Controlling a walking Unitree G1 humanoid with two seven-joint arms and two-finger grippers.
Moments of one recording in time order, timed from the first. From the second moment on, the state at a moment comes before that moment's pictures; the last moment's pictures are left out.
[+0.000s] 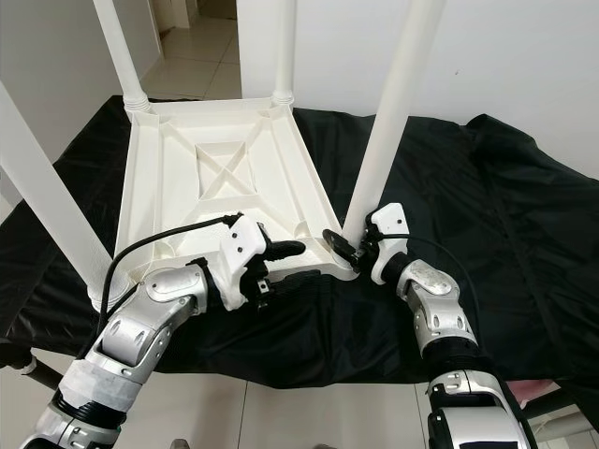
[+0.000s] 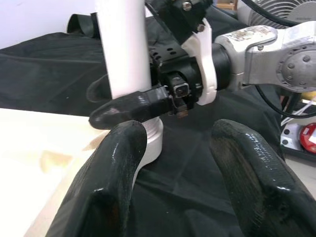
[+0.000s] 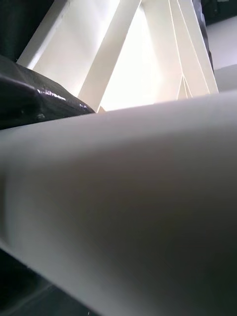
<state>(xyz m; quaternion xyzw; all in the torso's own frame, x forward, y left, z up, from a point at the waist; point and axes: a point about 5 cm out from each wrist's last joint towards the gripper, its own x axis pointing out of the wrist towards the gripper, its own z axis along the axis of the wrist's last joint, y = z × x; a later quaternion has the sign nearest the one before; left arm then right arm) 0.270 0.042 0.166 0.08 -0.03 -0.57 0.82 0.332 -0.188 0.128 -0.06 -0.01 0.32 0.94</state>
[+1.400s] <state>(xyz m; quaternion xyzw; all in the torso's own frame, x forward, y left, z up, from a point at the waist) 0.272 0.032 0.164 0.08 -0.04 -0.57 0.81 0.302 -0.138 0.126 0.05 -0.03 -0.09 0.99</state>
